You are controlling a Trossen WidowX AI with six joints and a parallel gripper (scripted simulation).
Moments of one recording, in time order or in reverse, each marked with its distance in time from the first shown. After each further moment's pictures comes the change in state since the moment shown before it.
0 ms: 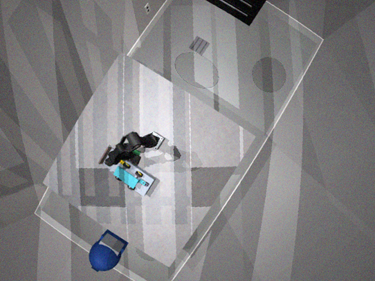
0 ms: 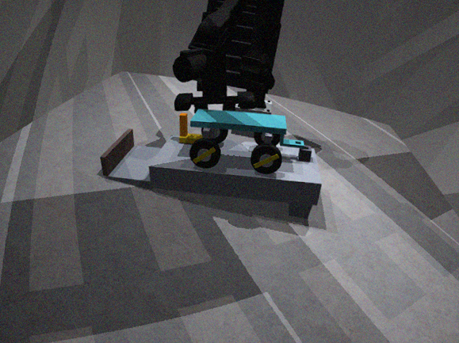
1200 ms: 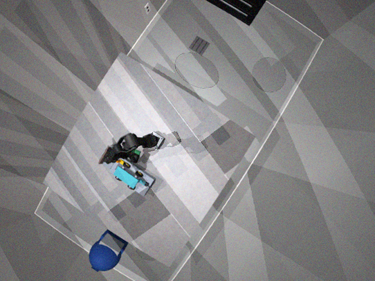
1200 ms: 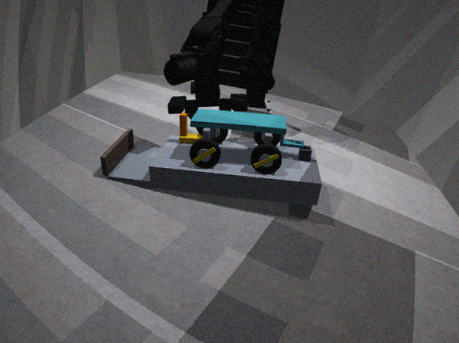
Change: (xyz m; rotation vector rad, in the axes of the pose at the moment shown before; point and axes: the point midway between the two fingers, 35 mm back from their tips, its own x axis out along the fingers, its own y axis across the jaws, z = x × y) arm 0.008 0.017 0.004 0.003 -0.002 -0.006
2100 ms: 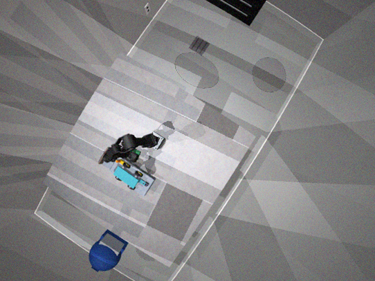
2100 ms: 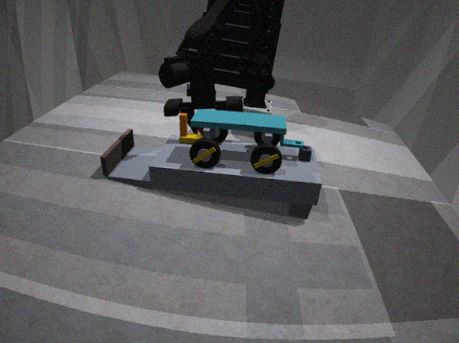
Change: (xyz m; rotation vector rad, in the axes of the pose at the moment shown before) arm 0.006 0.011 0.000 0.001 0.001 -0.002
